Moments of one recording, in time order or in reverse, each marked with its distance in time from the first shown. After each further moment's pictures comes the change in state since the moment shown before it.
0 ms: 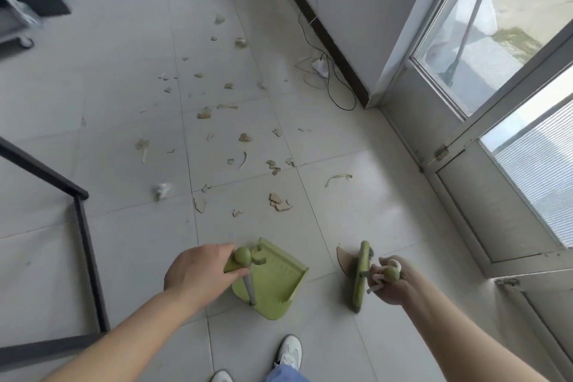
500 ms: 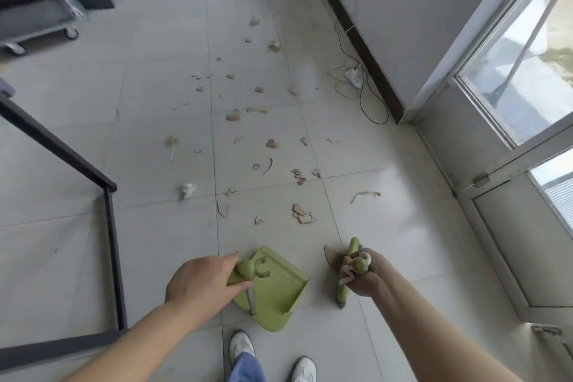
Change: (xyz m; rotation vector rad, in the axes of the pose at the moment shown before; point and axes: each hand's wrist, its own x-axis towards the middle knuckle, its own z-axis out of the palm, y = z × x) left_hand 0.015 -0.066 -0.021 -0.013 -0.010 -0.077; right_hand 0.038 0.024 0.146 -0.079 -0.107 0.014
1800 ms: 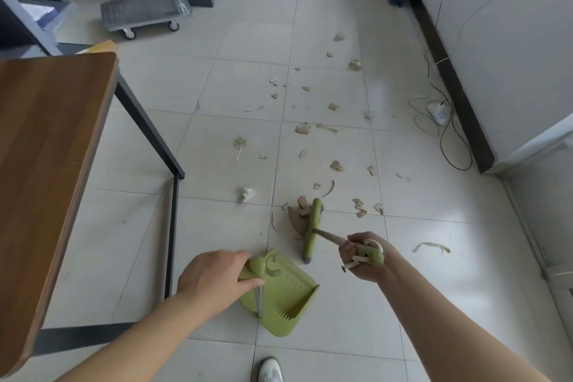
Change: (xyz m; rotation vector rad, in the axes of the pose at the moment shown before) left_hand 0.022 -0.150 -0.045 -0.050 0.044 -0.187; right_hand 0.000 0.033 0.226 -0.315 -0.386 0.175
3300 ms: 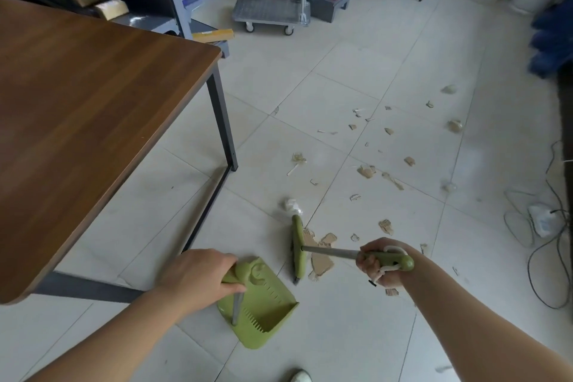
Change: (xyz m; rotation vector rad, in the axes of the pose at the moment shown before) left_hand 0.047 -0.028 -0.017 -0.114 0.015 -0.329; right_hand 0.074 -0.152 0.121 -0.815 0.012 0.325
